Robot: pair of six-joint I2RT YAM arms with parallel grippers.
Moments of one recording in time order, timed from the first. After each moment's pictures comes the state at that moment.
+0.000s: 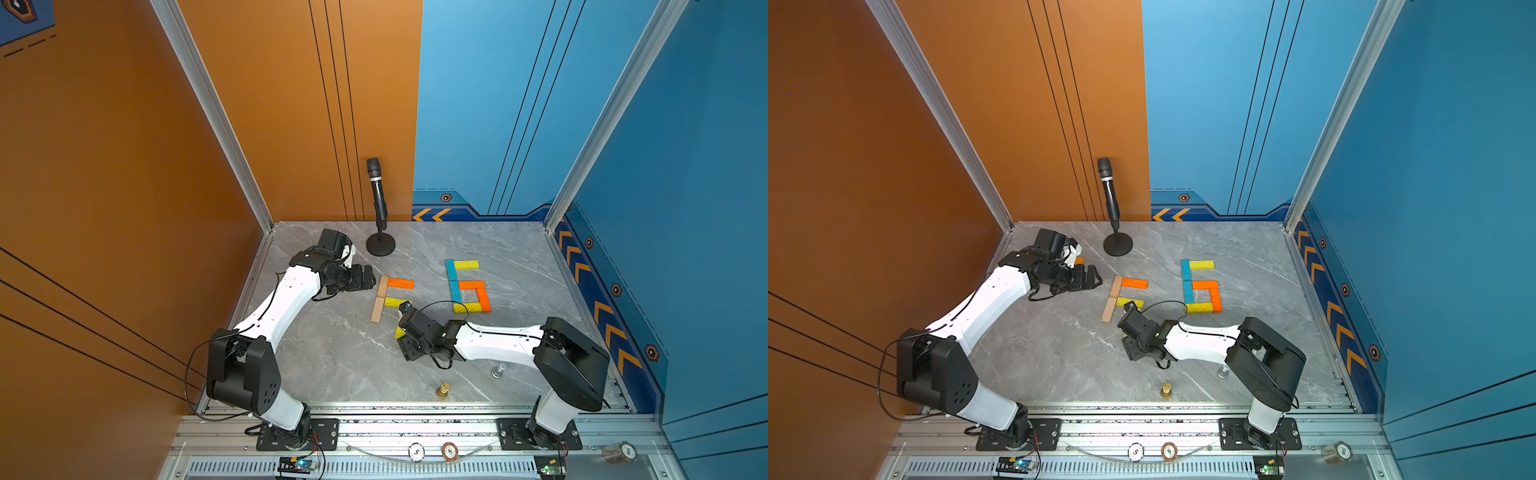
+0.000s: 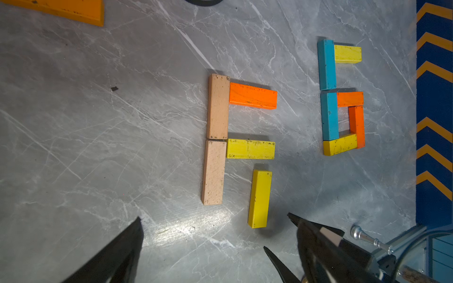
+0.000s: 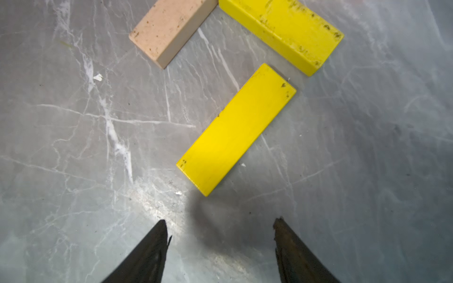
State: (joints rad) left arm -0.25 1.54 1.30 -0.80 0.26 -0.34; right arm 1.00 1.71 0.96 -0.29 0.18 0.45
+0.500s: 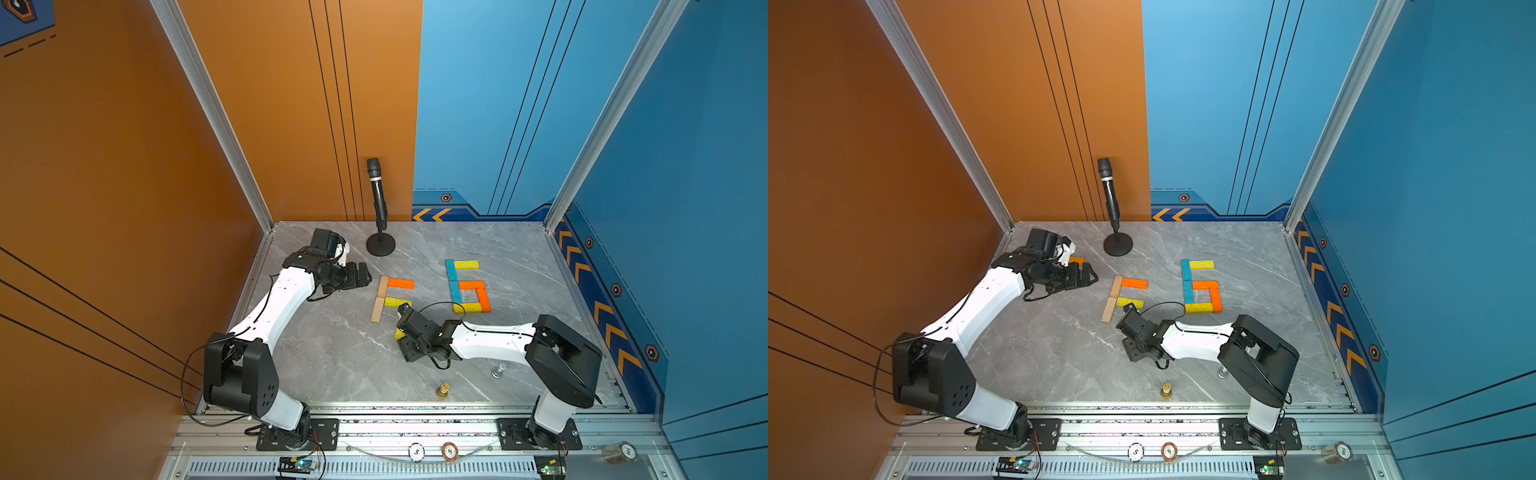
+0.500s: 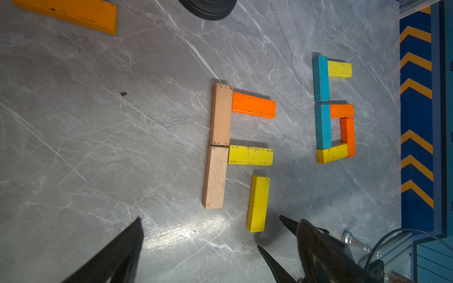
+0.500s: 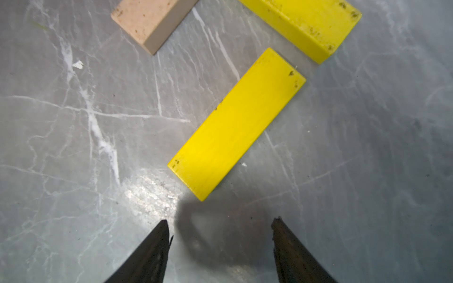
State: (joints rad) left arm -0.21 1.52 1.28 -0.78 0.29 -0.35; right arm 1.00 1.76 0.98 -0.30 0.18 0.45
